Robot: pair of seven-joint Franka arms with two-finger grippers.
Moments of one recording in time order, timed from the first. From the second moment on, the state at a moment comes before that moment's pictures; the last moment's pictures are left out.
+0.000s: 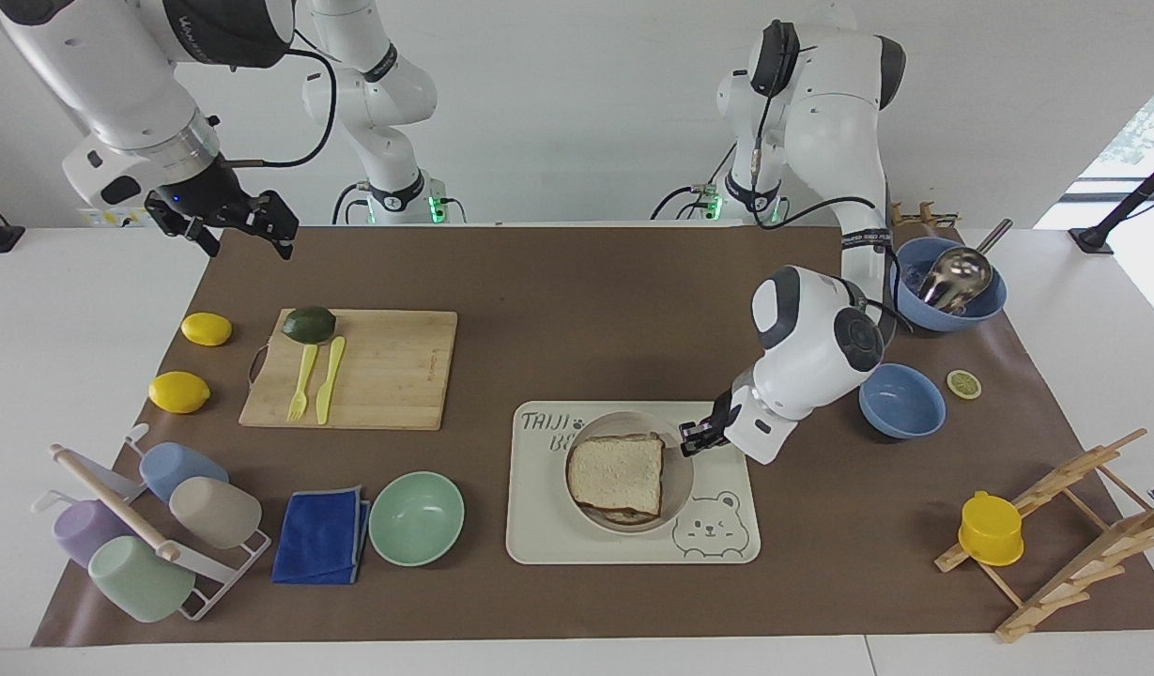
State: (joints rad) left arm -0.29 0.61 -0.06 -1.44 -0.39 2.07 -0.31; right arm 0.09 0.05 -0.14 -1.50 -0.01 1.43 0.01
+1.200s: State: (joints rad) left arm -0.21 0.49 -0.05 -1.38 -0.24 1.90 -0.29; right arm 0.09 0.05 -0.14 -1.50 -0.01 1.43 0.01
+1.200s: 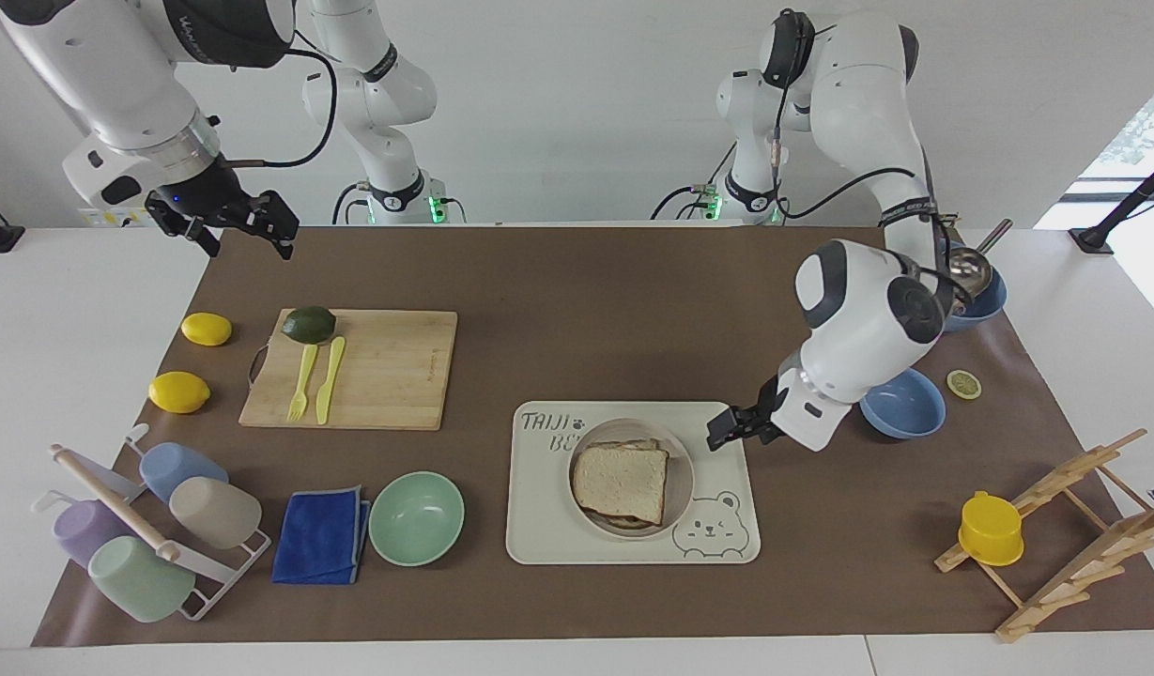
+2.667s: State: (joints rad) left arm -0.09 -0.09 -0.08 -1.70 -0.03 1.42 -0.02; right arm 0.09 0.05 -0.14 -1.50 -0.01 1.43 0.01
